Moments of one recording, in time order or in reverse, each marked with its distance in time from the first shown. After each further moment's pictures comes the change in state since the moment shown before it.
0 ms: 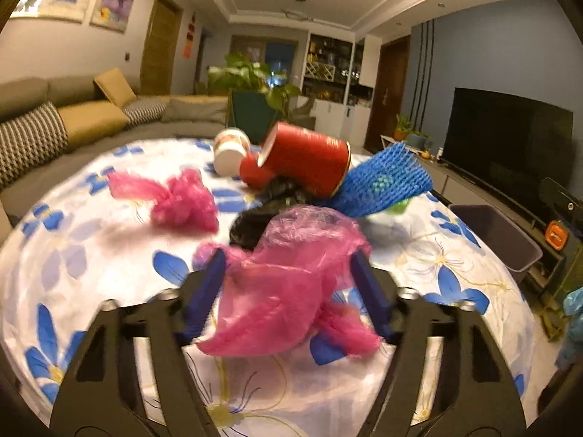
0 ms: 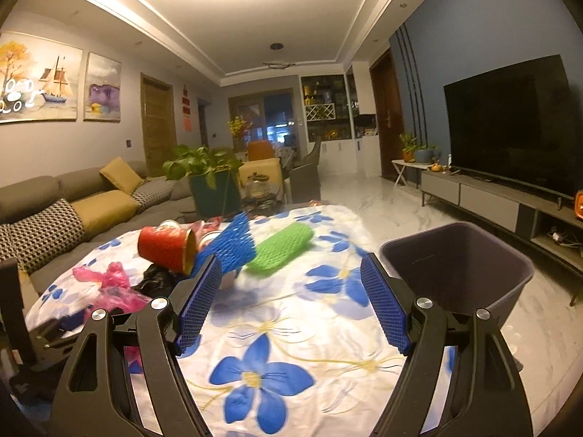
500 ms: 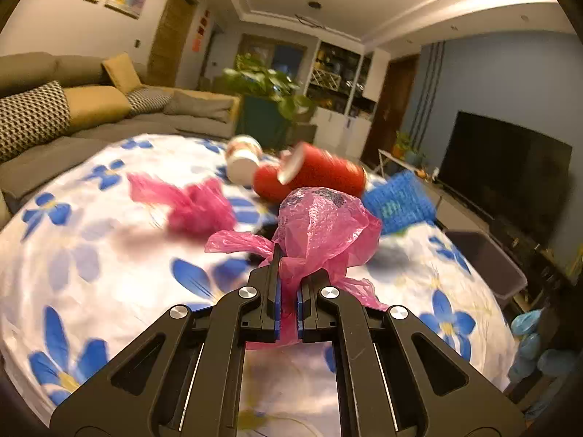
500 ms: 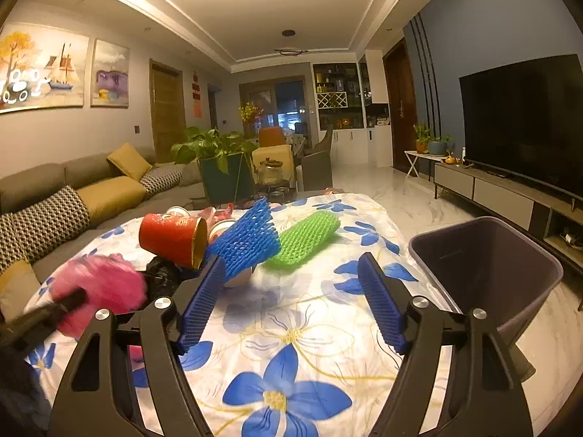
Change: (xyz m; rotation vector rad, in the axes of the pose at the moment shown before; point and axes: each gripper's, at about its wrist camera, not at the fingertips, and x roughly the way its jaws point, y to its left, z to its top) left arm -0.016 0.028 0.016 -0.088 -0.053 -0.010; right arm 0.043 0.021 -0.002 -0.030 0.048 0.033
